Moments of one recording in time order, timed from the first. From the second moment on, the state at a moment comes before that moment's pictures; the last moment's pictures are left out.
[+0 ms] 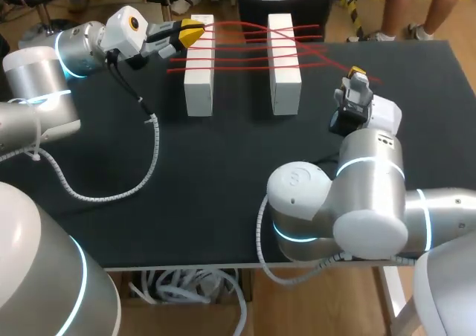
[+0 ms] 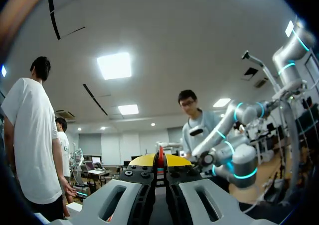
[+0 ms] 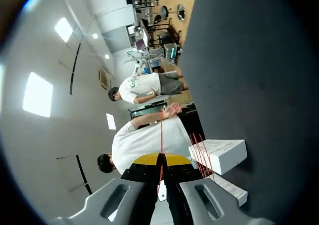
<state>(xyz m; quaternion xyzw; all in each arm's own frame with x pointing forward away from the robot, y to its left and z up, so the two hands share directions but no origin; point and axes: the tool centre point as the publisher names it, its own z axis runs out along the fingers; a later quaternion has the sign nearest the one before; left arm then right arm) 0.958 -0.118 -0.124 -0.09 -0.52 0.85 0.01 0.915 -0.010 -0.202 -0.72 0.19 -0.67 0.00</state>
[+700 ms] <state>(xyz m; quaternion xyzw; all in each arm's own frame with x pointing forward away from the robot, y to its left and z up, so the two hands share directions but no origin) 0.958 -0.118 -0.124 -0.09 -0.52 0.85 0.01 0.916 -0.006 -0.196 -0.71 0.14 -0.69 -0.08</state>
